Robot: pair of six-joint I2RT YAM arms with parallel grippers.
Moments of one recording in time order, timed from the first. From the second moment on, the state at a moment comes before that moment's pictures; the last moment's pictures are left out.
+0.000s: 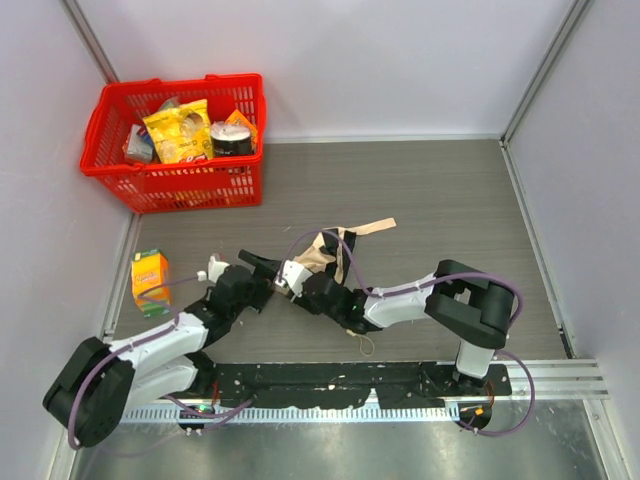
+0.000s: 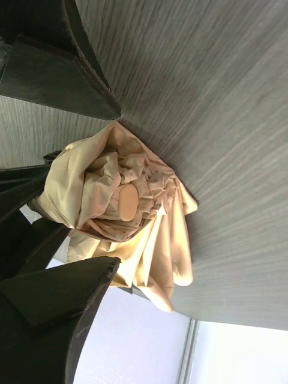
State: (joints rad) left arm -0.61 1.05 0.24 0.21 -0.23 -1.52; right arm 1.16 1.78 0.78 0.39 0.34 -0.15
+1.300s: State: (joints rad) left arm -0.57 1.36 0.33 0.51 -0.06 -1.26; right arm 0.64 1.97 0.92 0.44 -0.78 0.36
